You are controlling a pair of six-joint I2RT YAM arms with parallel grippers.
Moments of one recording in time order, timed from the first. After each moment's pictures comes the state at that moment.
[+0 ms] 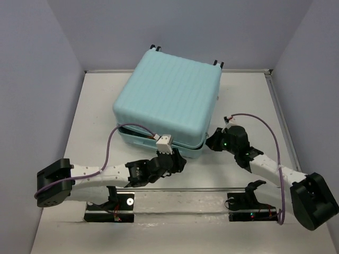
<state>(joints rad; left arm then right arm) -1.30 1.17 0.52 0.13 -0.48 -0.91 0.39 1.03 0.34 0.22 -0.18 0.65</state>
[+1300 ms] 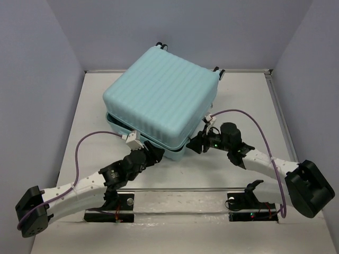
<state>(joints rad) -1.02 0.73 0.27 0.00 -0.49 -1.04 0.59 1.18 0.44 0.42 -0.46 0.29</state>
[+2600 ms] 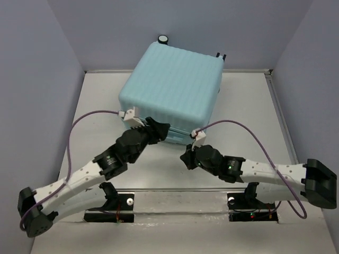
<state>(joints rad) -0.99 0.93 0.64 0.06 -0.43 -0.84 1.18 1.18 0.56 0.10 0.33 0.58</state>
